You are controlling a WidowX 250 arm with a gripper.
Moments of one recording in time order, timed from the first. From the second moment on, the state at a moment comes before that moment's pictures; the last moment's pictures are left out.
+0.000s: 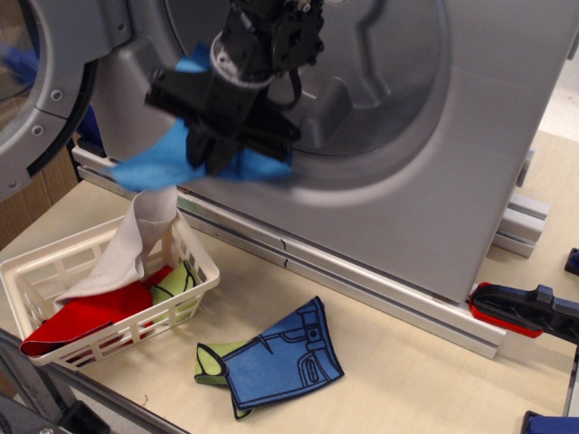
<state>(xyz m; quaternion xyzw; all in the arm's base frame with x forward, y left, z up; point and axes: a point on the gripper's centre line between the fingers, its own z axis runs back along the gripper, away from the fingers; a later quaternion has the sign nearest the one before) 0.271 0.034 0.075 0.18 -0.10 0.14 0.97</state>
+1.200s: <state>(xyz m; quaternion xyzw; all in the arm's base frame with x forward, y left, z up) 0.183 0.074 0.016 0.09 -0.08 0.36 0.92</state>
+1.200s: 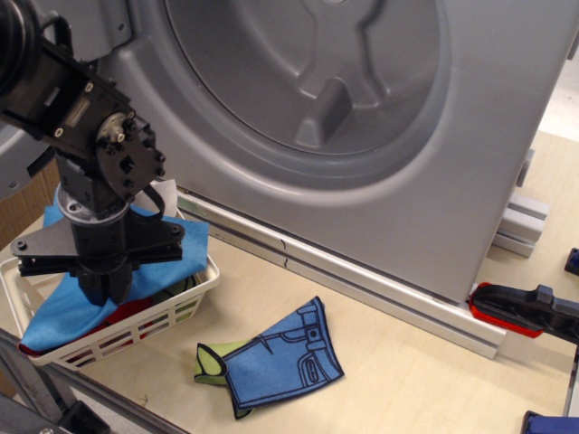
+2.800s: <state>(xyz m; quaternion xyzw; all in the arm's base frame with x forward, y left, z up) 0.220 0.092 0.003 0.10 0.04 0.35 0.93</state>
